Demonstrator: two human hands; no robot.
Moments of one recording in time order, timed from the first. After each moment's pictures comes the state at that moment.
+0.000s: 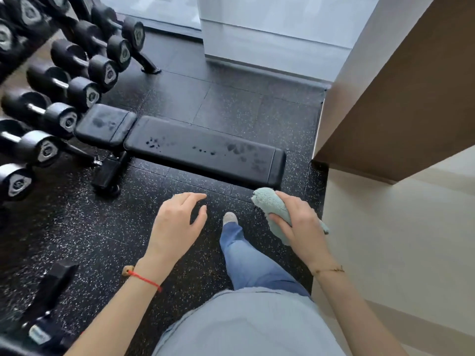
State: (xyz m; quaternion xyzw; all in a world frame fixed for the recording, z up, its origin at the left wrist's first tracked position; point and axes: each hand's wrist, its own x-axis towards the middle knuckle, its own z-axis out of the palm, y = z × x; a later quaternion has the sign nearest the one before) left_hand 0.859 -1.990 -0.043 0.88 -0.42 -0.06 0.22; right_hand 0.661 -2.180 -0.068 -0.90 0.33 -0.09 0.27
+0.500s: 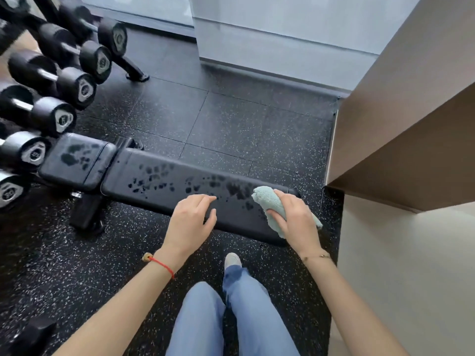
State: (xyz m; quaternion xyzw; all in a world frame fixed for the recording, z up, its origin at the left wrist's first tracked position) left_hand 1.084 -2.204 -0.170 0.86 -0.48 -0.08 0.18; right_hand 0.892 -2.388 -0.195 -0.91 0.35 -0.06 0.23
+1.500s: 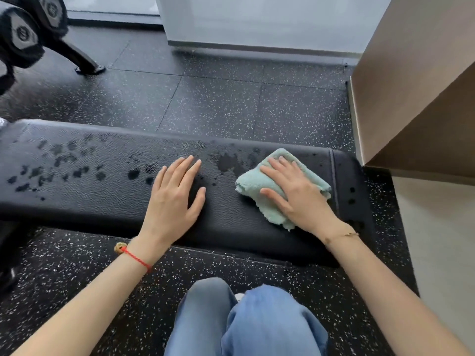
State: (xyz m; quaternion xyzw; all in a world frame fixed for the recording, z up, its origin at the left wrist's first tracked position) left_hand 1.168 -2.259 -0.569 0.82 -0.54 0.05 0.17; right_hand 0.957 -2.439 -0.561 -0.94 0.25 -0.10 0.22
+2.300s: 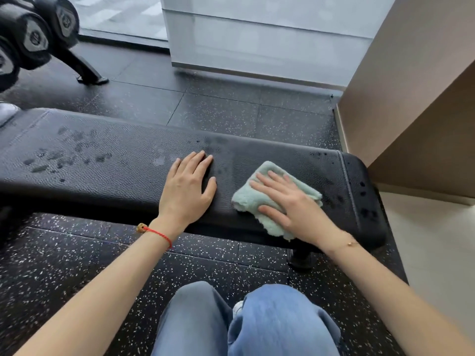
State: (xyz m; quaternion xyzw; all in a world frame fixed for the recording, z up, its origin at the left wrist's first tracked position) left_hand 1.197 -2.241 -0.594 0.83 -0.52 0.05 0.21; right_hand 0.970 -2.378 -0.580 -0.96 0.16 -0.11 0.18
